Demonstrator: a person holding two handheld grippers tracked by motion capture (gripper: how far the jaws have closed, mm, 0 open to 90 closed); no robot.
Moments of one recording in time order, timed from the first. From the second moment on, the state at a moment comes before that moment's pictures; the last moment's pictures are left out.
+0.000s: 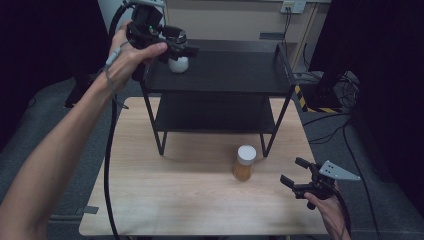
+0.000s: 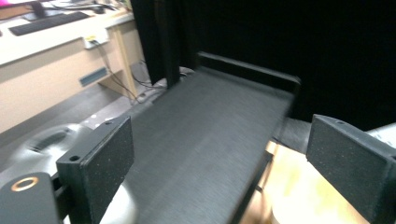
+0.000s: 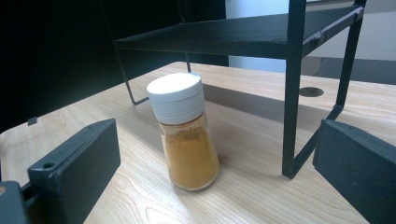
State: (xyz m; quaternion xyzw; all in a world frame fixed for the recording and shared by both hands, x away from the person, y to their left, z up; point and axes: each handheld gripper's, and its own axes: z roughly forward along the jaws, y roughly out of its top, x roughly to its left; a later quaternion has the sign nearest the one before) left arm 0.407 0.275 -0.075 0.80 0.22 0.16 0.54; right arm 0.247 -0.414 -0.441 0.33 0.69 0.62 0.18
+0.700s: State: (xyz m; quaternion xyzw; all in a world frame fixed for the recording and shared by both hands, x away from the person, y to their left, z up) left arm 0.356 0.283 -0.148 0.82 0.14 0.16 0.54; right arm 0.247 -0.413 -0.440 0.33 0.69 0.62 0.17
